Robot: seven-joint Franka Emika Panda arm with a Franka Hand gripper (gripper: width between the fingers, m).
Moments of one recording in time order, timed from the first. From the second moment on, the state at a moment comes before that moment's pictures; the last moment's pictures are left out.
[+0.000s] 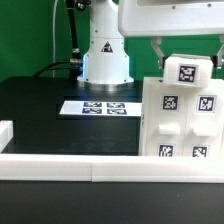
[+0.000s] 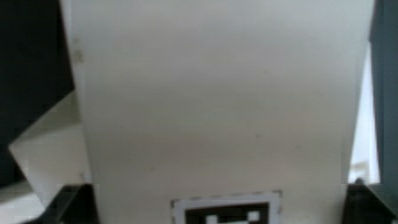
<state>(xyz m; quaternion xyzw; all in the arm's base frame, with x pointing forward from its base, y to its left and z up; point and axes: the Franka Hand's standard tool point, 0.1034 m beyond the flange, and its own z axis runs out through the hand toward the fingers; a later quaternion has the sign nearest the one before) 0.615 0.082 0.152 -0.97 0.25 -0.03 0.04</state>
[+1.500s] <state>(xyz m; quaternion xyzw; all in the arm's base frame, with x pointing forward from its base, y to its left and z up) 0.621 0.086 0.153 -0.54 0.84 0.00 0.09</state>
